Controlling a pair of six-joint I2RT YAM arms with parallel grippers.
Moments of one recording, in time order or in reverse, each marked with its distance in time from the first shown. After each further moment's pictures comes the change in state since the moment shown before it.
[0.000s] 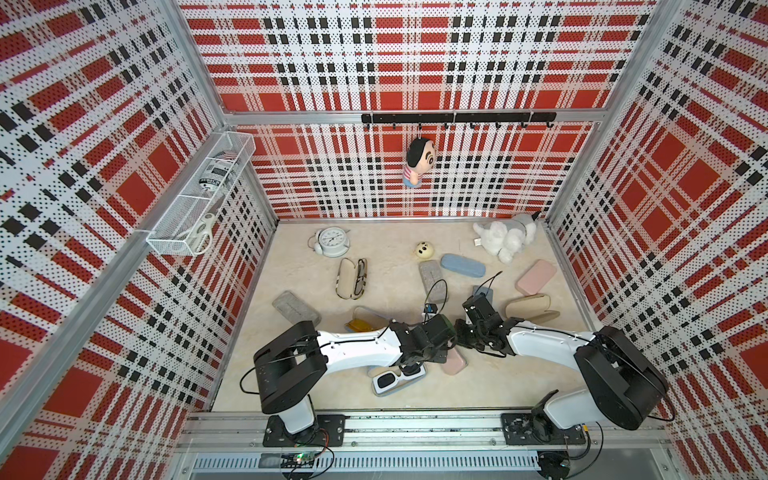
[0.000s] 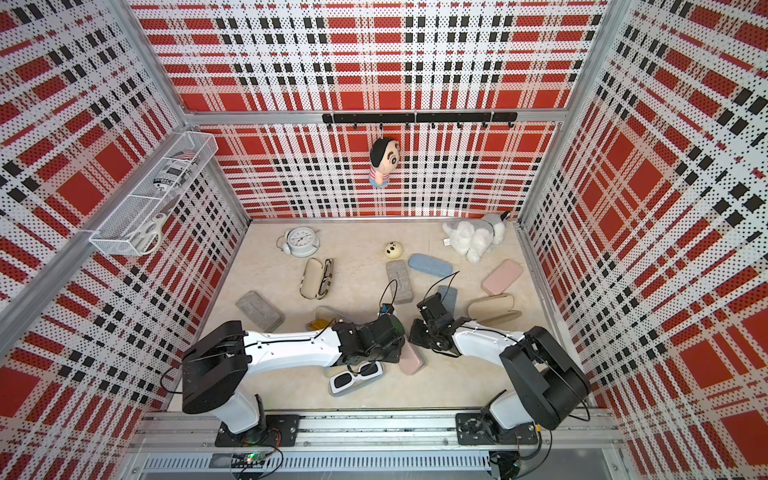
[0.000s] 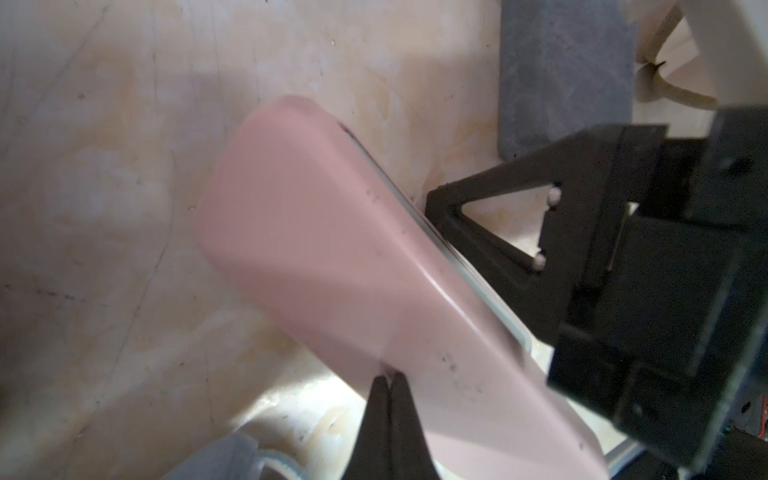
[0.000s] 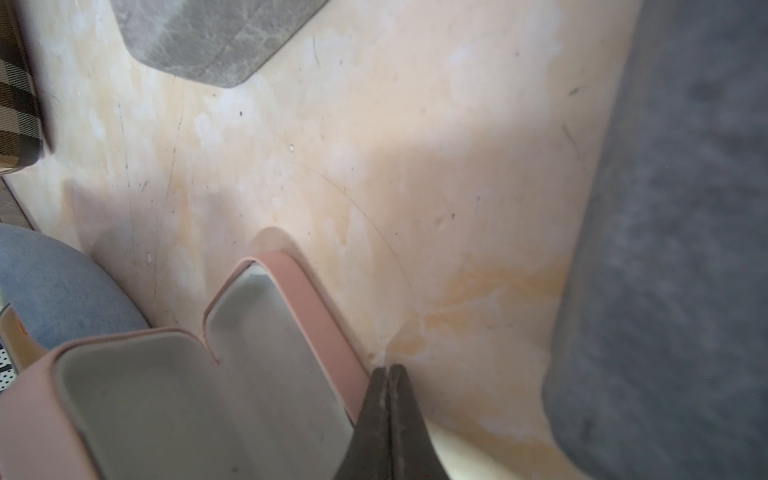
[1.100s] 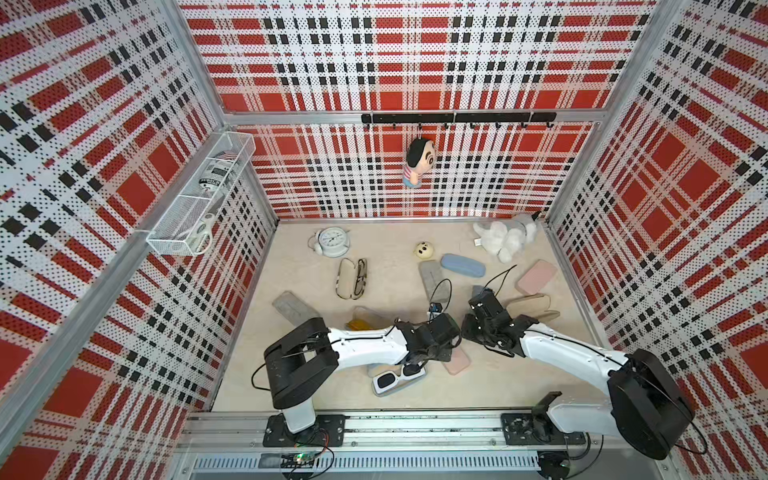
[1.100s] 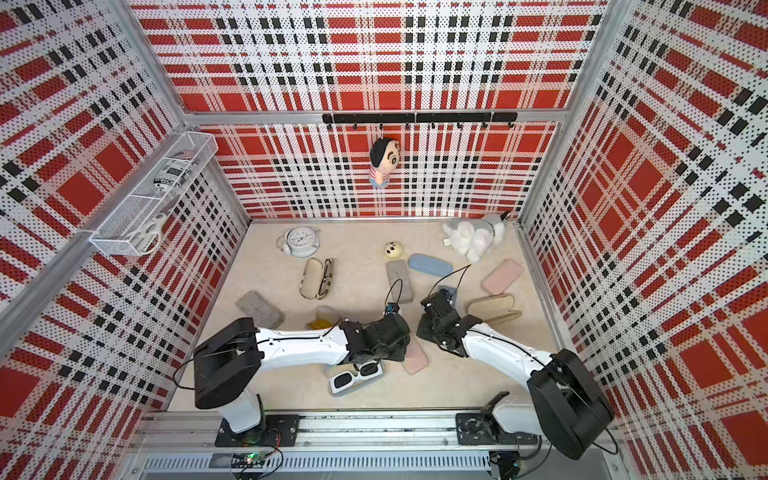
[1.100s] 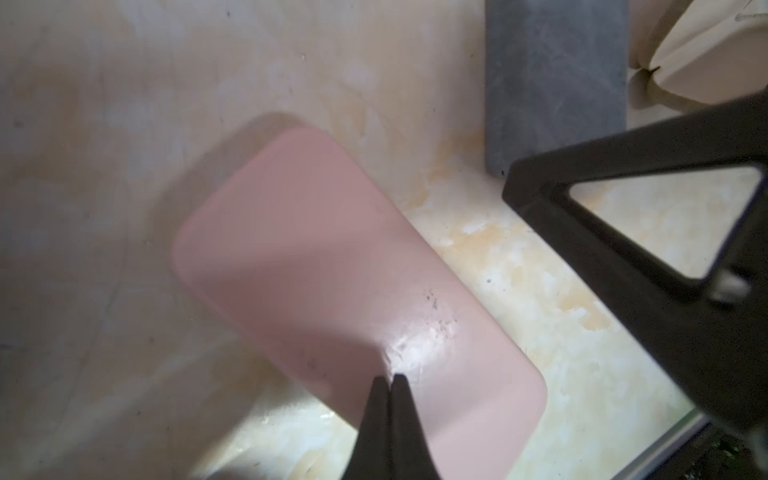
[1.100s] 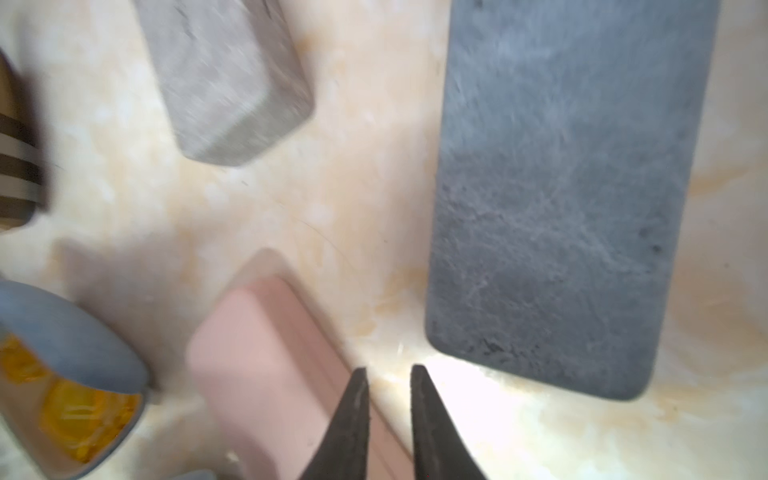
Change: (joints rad) left arm 0.003 0.057 0.059 0.016 -0.019 0.026; right arm -0.003 -0.180 0.063 -0.215 0.212 -0.004
